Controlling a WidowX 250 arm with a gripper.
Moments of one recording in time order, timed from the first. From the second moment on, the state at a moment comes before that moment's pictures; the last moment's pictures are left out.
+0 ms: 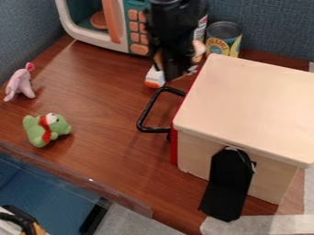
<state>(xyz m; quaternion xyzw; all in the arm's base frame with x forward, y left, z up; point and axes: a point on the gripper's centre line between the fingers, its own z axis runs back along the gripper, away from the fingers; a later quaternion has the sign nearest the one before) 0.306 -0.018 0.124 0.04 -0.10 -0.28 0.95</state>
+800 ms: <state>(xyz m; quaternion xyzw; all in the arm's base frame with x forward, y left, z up) 0.324 -0.065 0.110 0.04 -0.10 -0.34 0.94</state>
